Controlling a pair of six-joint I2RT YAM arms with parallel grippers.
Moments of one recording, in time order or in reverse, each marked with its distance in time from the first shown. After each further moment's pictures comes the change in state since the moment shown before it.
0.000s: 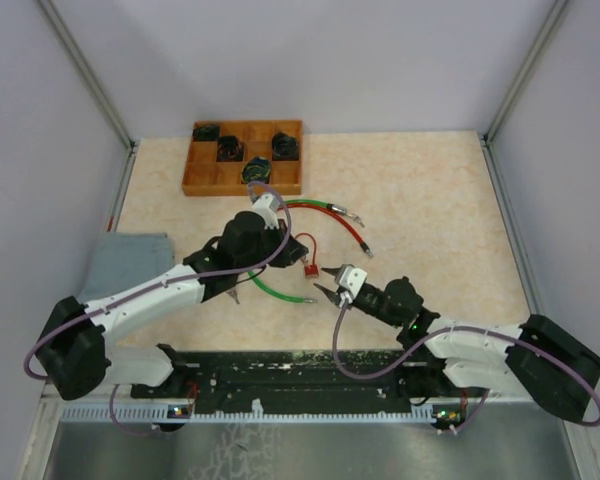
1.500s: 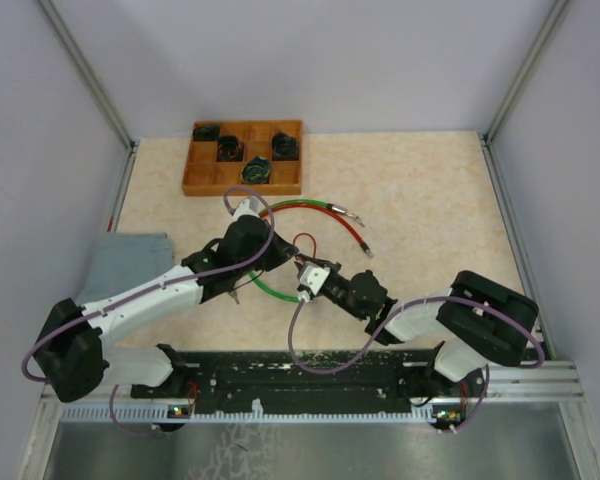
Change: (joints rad) left arm -0.005 -0.005 0.001 -0.133 -0.201 -0.399; right arm 0.118 0.463 0.164 0.362 0.225 -0.286
